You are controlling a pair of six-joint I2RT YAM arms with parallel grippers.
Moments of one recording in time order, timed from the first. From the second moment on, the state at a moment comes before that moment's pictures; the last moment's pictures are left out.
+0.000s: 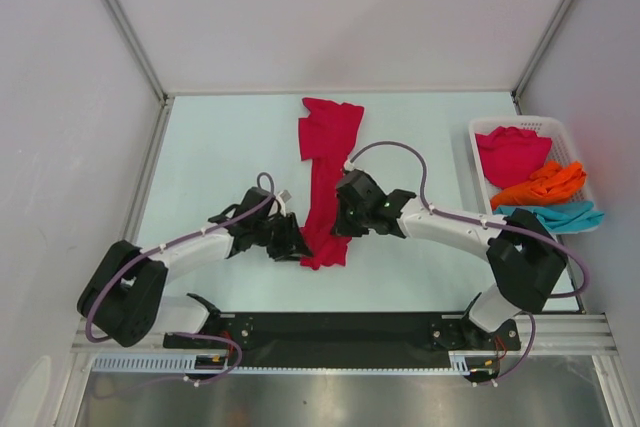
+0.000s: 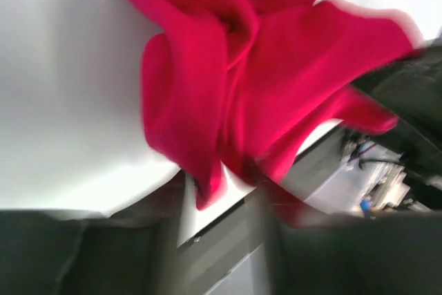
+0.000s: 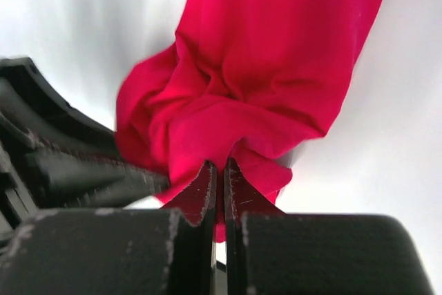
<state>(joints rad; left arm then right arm) -0.54 1.31 0.55 -0.19 0.48 -0.78 0.88 1.57 1.02 -0.35 0.02 0.81</state>
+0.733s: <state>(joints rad) -0.56 1.37 0.49 -0.03 0.54 -0.85 0.84 1.65 1.17 -0.38 0.05 0.77</state>
